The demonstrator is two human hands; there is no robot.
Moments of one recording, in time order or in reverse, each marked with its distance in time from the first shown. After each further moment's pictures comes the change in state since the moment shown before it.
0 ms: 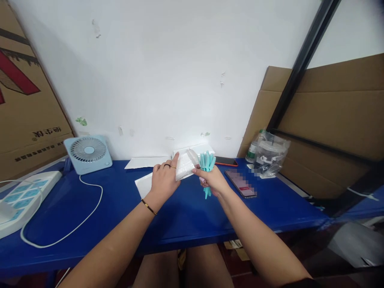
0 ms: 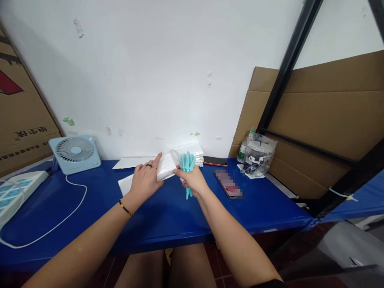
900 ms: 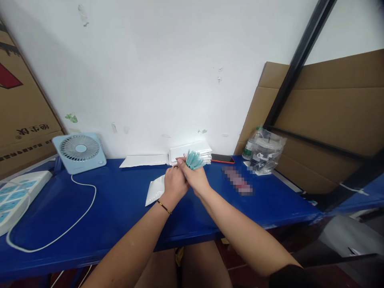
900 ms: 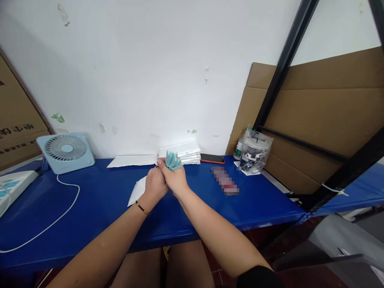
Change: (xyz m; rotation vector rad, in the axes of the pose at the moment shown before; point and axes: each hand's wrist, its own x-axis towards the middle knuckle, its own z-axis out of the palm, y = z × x) left_hand 0.007 0.037 0.032 -0.307 0.028 -0.037; right_hand 0.007 0.013 0.046 -0.148 0.078 -0.248
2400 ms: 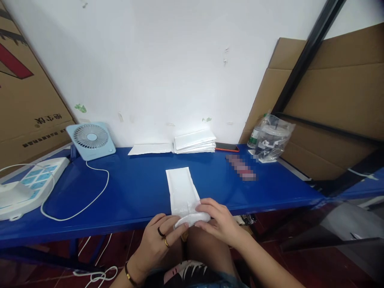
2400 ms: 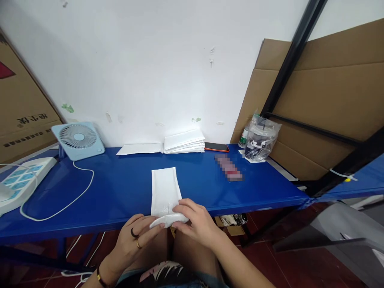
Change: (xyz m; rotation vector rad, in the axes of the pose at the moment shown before) left_hand -0.191 -0.041 -0.028 -0.049 0.128 0.632; right_hand -0.152 0.021 -0.075 -0.751 -0.455 -0.458
